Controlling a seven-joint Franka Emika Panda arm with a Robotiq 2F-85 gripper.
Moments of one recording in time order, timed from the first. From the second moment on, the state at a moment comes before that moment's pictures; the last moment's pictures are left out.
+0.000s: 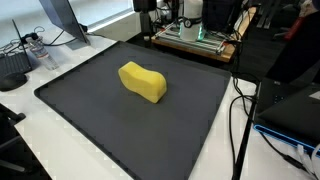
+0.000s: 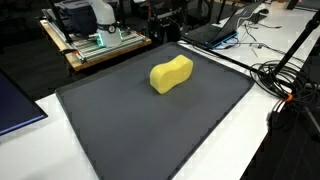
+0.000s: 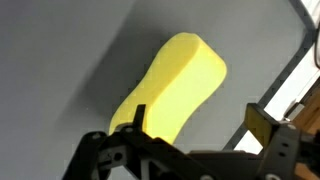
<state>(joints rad) 0.01 -0.10 0.06 -2.48 0.39 2.66 0.68</state>
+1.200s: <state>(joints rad) 0.06 0.41 -0.01 -1.58 0.00 2.02 1.58</state>
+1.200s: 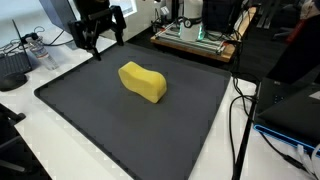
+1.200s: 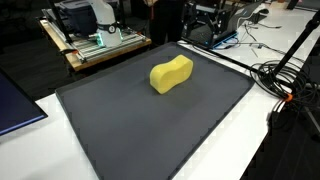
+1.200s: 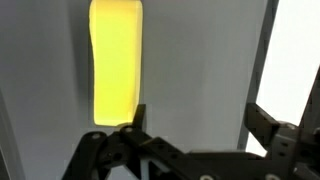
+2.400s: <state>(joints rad) 0.09 0.87 -0.08 -0.97 0.00 1.60 1.70</state>
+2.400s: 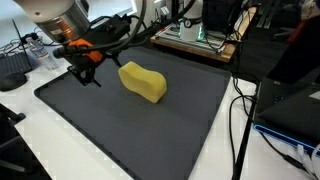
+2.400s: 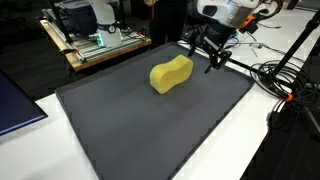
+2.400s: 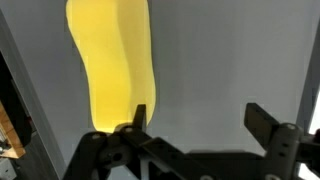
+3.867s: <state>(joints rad) 0.07 0.88 -0.06 -1.02 0.00 1.60 1.70</state>
